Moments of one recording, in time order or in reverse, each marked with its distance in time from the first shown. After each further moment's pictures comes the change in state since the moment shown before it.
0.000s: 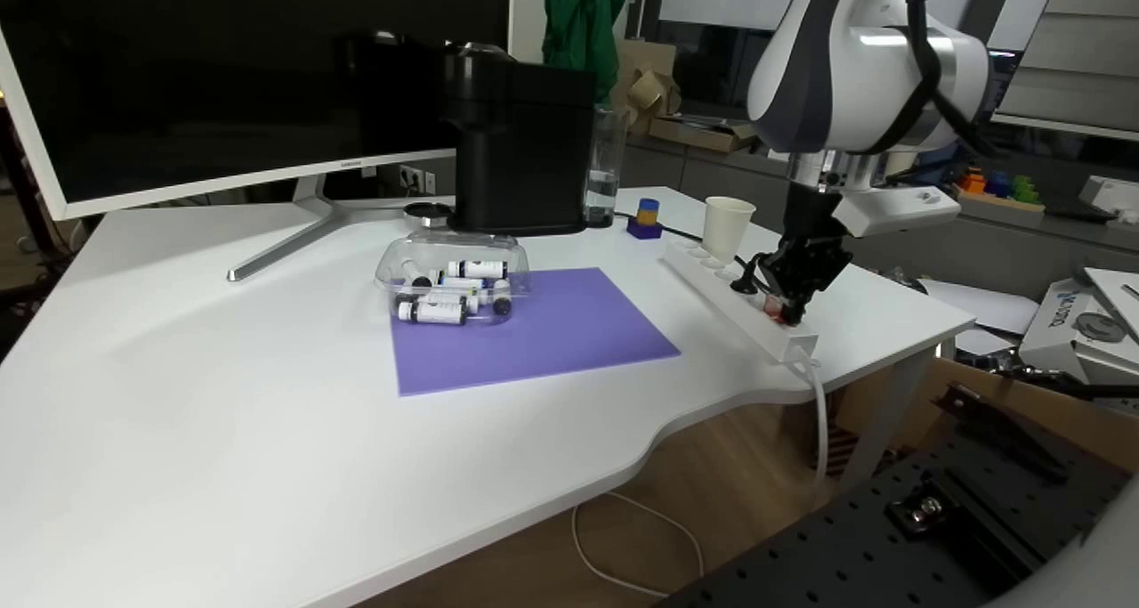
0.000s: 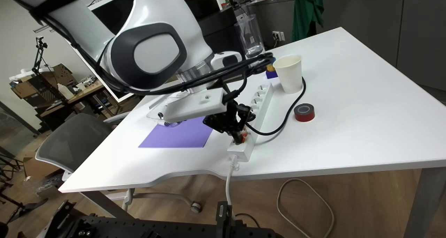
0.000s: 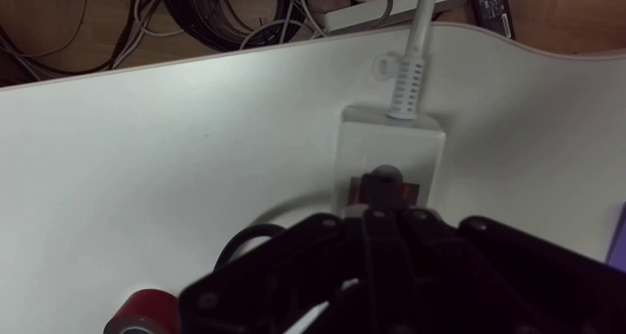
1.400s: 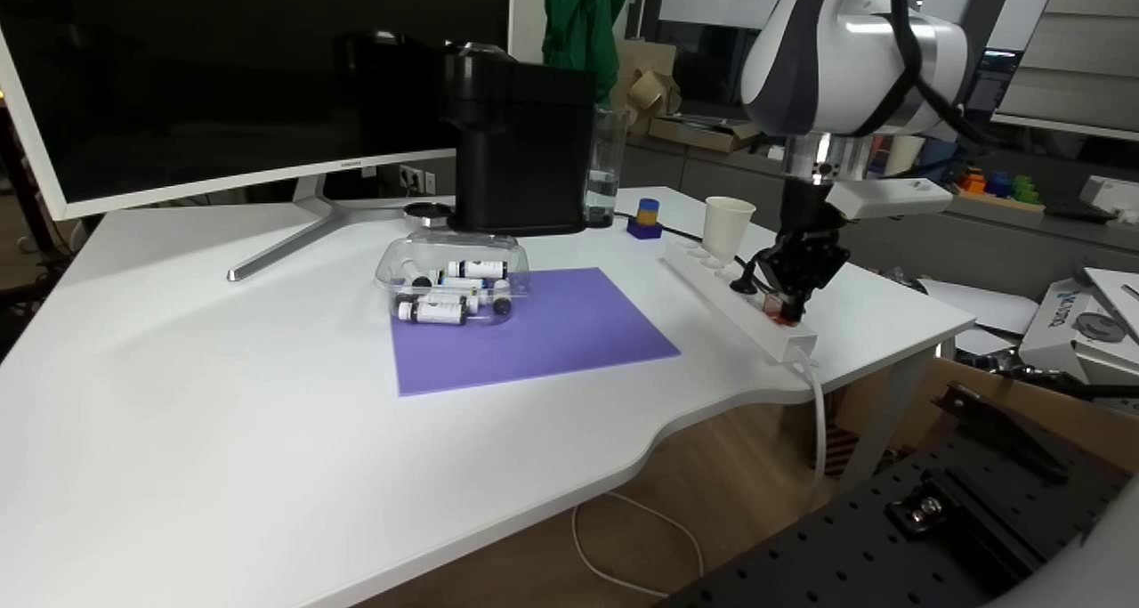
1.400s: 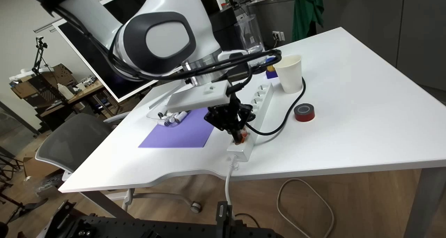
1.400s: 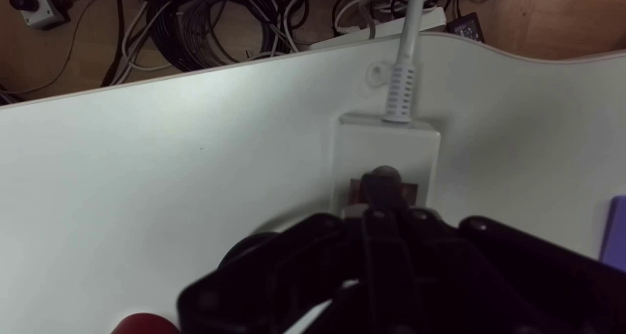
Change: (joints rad) arm -0.026 0.011 0.026 0.082 0.005 -0.172 0.014
